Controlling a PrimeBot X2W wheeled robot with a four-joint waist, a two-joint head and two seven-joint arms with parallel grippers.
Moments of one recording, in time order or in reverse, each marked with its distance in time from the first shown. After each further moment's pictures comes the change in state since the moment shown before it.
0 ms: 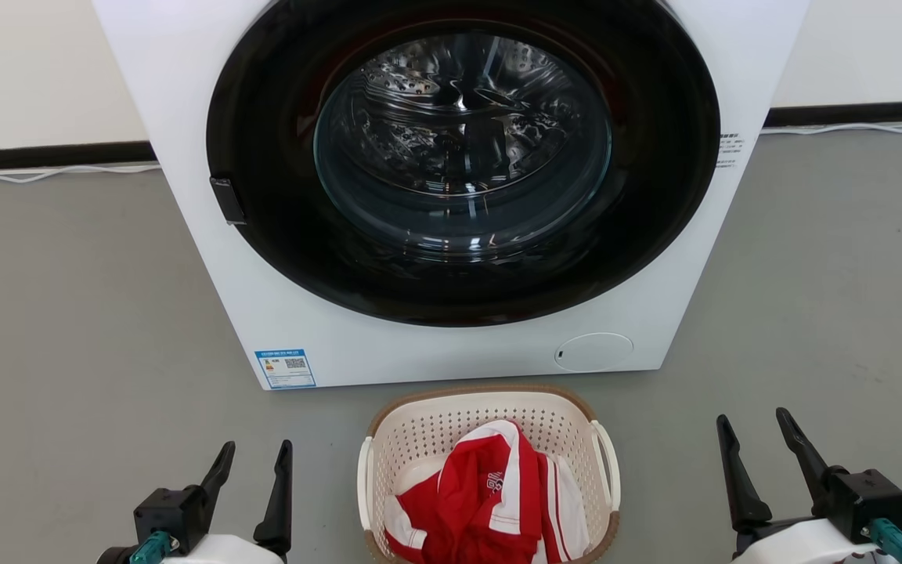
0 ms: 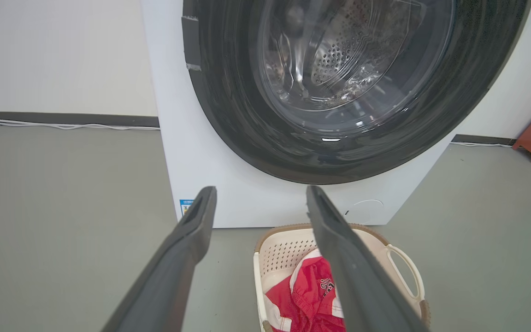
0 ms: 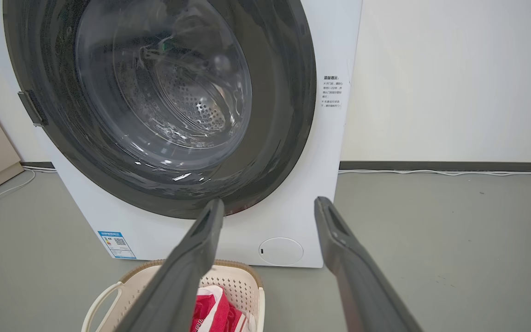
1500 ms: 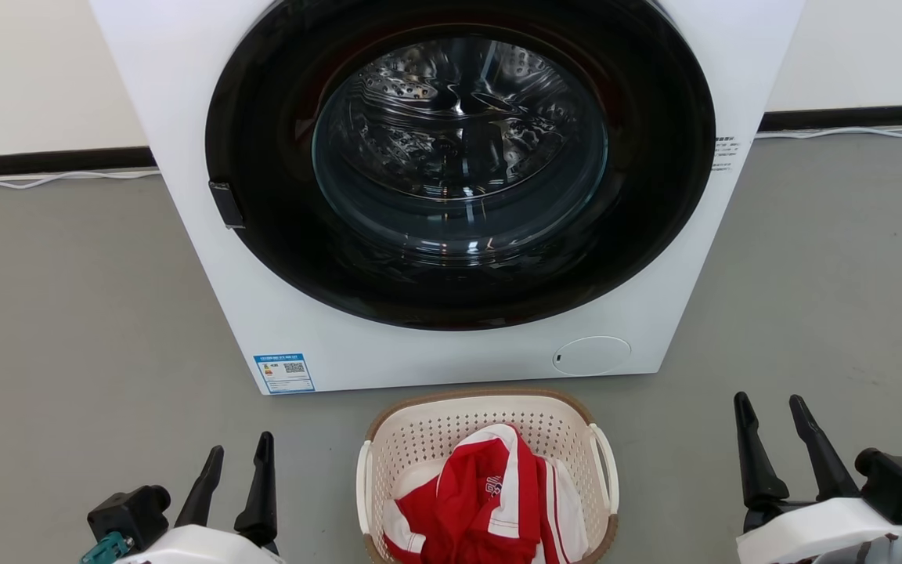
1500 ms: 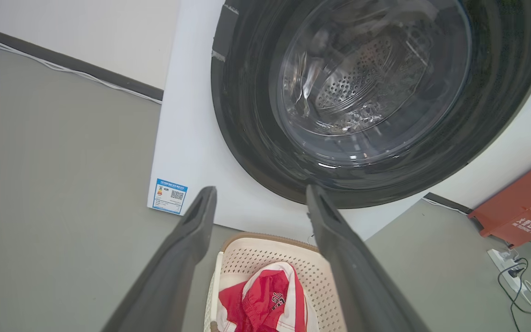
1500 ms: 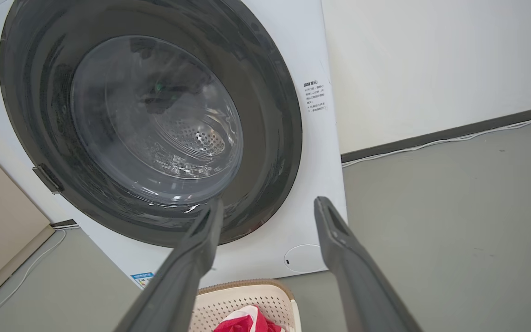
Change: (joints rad) left arm 0.000 -0.012 0.025 -0.021 -0.304 0.001 0.070; right arm -0.003 -0.002 0.001 -0.069 0.264 -0.001 0.079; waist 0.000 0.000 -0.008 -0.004
